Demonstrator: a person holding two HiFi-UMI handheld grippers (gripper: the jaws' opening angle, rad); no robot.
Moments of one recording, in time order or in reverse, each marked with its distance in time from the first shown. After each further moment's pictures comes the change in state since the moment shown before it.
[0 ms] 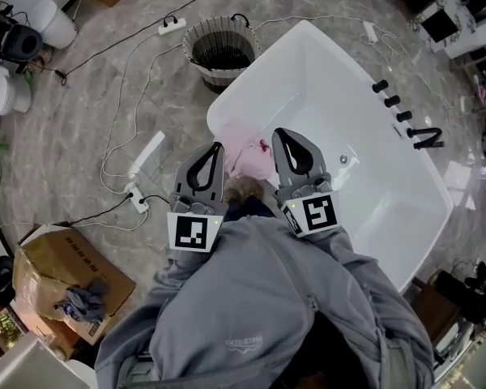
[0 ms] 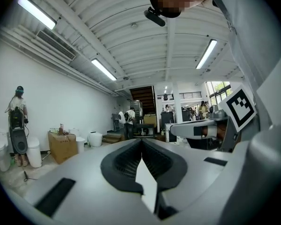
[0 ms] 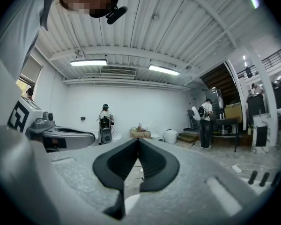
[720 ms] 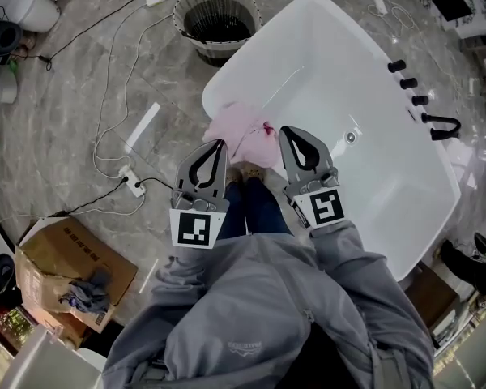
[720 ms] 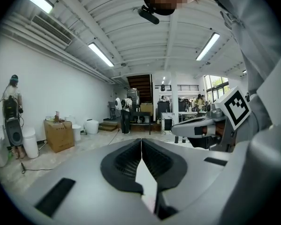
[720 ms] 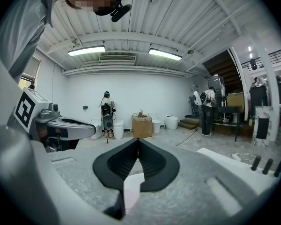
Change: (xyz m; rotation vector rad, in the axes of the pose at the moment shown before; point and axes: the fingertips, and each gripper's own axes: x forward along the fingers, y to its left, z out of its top) left arm 0.031 0.010 -0.101 -0.011 0.153 -0.059; right arm 0.020 -0.021 -0.110 0.011 0.159 0.035
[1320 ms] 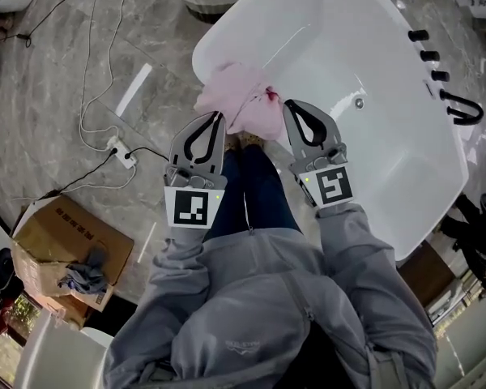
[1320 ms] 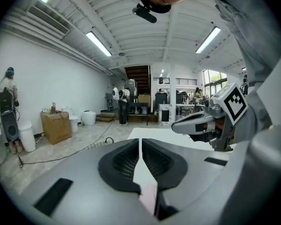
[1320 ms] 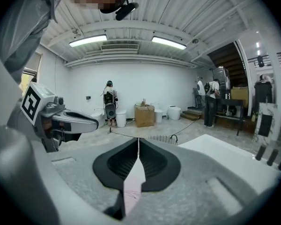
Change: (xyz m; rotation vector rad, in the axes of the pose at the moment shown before) left arm 0.030 0.004 -0.090 0.019 0.093 -0.037; right arm 0.020 -0.008 -0.094 -0.009 0.111 0.038
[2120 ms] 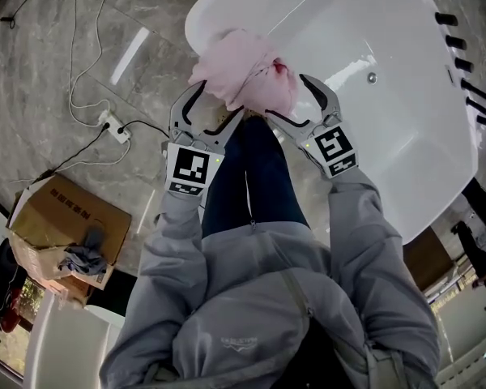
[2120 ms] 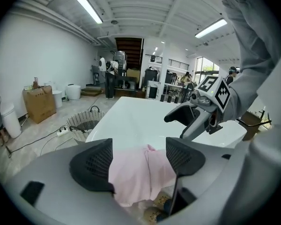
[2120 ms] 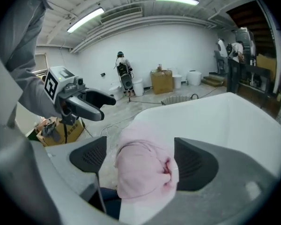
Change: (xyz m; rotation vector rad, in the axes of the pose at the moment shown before) left arm 0.041 -0.015 -0.145 -0.033 0.290 -0.177; right arm 0.026 0.018 -0.169 0.063 0.409 0.263
